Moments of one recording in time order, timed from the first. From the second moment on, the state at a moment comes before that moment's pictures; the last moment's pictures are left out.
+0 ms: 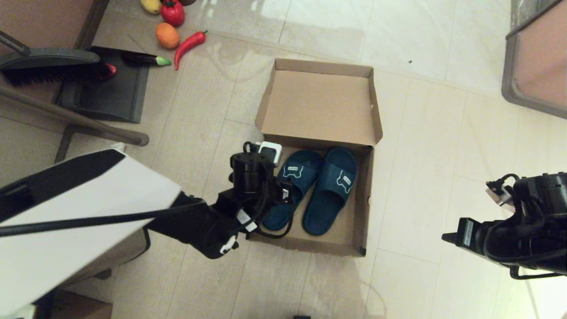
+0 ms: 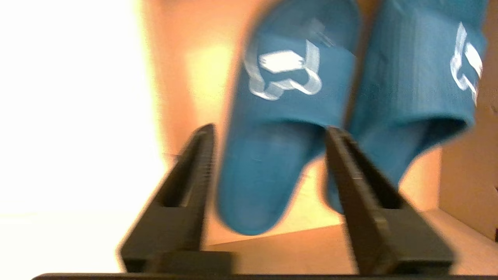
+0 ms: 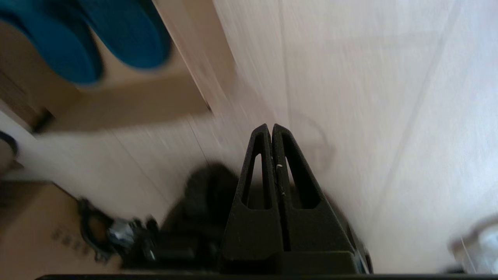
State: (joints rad) left arm -0.66 2.15 -1.18 -0.80 0.38 0.11; right arm 0.05 1.54 -0.61 -0.25 0.14 0.47
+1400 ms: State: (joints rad) left arm -0.28 2.17 -1.81 -0.03 -0.16 -0.65; right arm 0.02 2.22 -1.38 -0.72 0.31 0.99
